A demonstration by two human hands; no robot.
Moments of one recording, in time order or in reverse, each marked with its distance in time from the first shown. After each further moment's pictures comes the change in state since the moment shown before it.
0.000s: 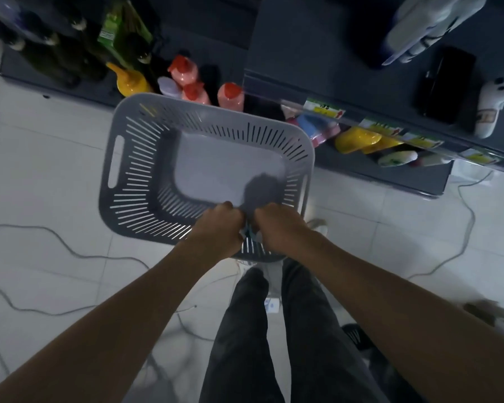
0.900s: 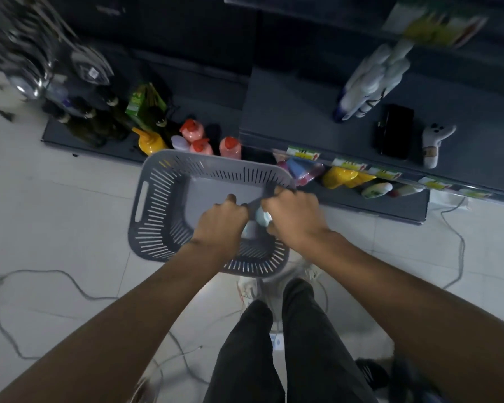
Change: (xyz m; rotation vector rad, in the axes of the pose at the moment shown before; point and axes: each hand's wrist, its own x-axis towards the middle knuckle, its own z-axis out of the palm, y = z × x) left_hand -0.057 0.037 -0.091 0.241 0.222 -0.036; right_hand -0.081 -0.007 -0.089 -0.296 0.461 0.022
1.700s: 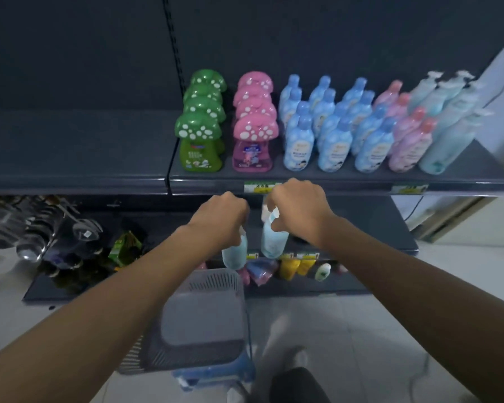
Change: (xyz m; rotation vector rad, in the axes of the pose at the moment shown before) left_hand -0.069 0.099 -0.262 0.114 0.365 0.275; right_hand -0.140 0.101 -0.232 0.006 0.372 0.272
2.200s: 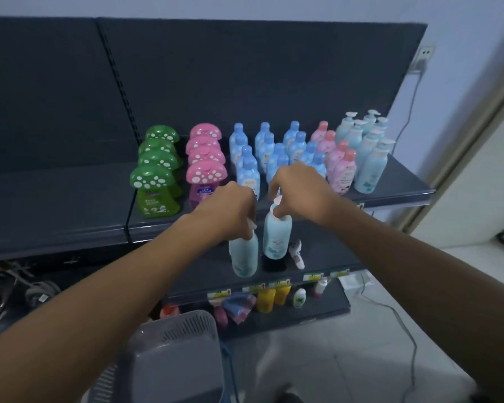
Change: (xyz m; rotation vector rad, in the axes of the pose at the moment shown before) left_hand 0.036 0.077 -0.080 -0.097 0.166 0.227; right_hand -0.026 0.086 -0.077 0.142 0.159 0.182
